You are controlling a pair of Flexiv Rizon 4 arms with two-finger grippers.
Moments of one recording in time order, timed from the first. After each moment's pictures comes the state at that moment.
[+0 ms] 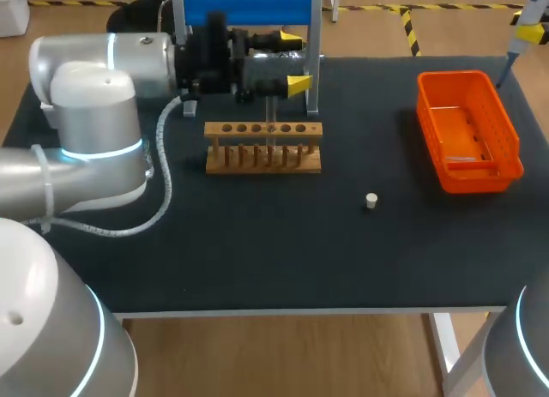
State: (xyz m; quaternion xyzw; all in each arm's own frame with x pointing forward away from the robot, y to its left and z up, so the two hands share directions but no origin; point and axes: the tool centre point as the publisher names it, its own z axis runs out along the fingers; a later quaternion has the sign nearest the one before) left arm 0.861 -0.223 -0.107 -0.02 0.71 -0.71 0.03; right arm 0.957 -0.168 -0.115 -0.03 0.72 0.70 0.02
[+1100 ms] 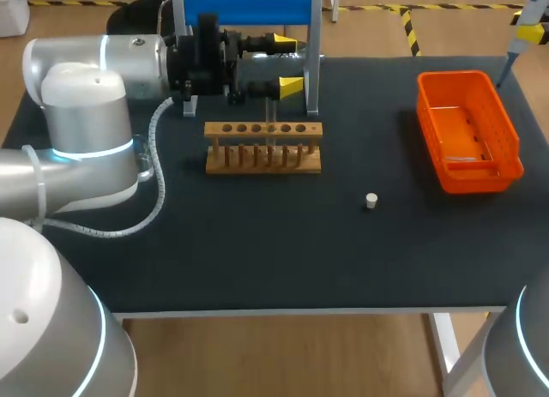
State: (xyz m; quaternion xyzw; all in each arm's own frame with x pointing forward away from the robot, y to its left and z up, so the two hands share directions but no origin) left arm 0.859 -0.216 -0.108 -0.02 0.71 -0.71 0.02; right arm 0.957 -0.168 -0.115 -0.03 0.72 0.70 0.02
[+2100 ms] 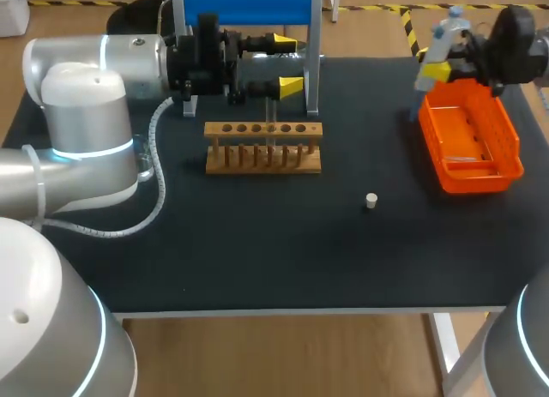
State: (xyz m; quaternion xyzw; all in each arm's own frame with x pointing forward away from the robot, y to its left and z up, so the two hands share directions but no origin) left arm 0.860 -0.216 -0.107 -0.02 0.71 -0.71 0.02; right arm 0.876 0.010 -0.131 -0.05 0.70 0.71 -0.02
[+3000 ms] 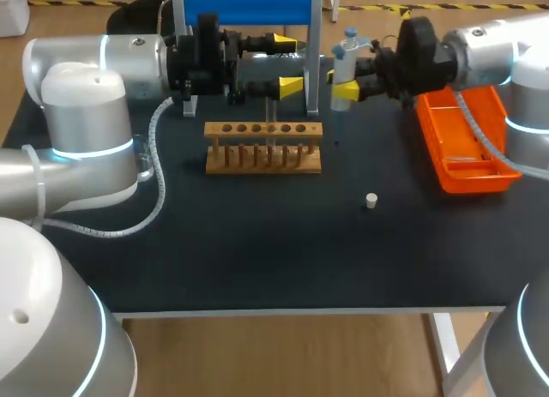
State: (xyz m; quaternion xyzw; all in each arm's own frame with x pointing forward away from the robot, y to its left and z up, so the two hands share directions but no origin) left arm 0.860 -0.216 -0.107 -0.02 0.71 -0.71 0.02; right arm 0.847 0.146 -0.144 -0.08 0.72 0.69 -0.07
